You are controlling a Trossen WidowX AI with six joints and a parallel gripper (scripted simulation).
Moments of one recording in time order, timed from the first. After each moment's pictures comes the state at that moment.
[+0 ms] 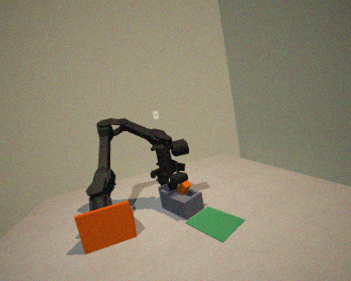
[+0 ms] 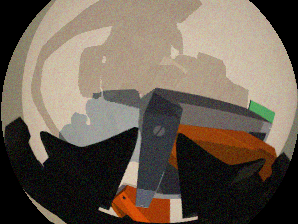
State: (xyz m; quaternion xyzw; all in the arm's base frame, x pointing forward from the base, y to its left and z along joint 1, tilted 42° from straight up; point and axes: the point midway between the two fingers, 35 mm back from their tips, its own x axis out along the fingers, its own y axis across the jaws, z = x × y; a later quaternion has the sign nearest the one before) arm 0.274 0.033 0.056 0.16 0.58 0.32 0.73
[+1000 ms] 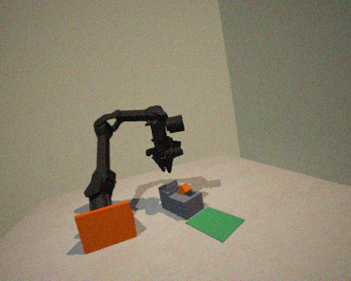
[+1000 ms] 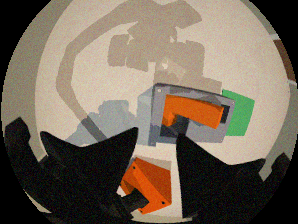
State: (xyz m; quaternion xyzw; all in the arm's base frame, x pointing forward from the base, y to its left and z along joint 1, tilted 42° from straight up) arm 0.261 -0.034 0.130 0.17 0.58 0.32 0.73
